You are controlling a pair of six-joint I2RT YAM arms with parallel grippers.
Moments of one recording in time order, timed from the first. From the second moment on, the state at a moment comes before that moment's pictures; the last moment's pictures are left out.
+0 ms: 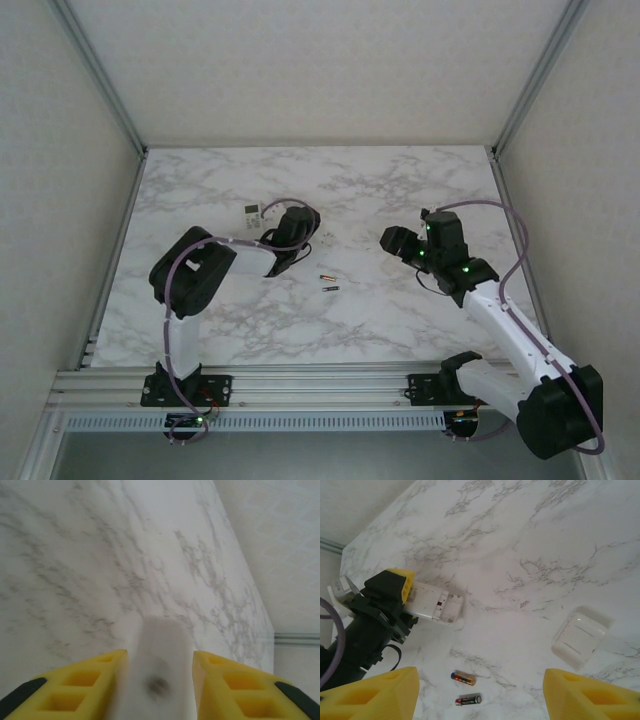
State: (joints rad) left arm -0.61 1.99 0.99 0.48 -0.32 -1.30; right arm 0.37 1.01 0.75 -0.40 -0.16 0.71
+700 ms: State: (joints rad) left arm -0.55 1.71 1.14 -0.06 -0.27 -0.84; right arm 0.47 1.21 0.83 -0.49 -0.20 0.63
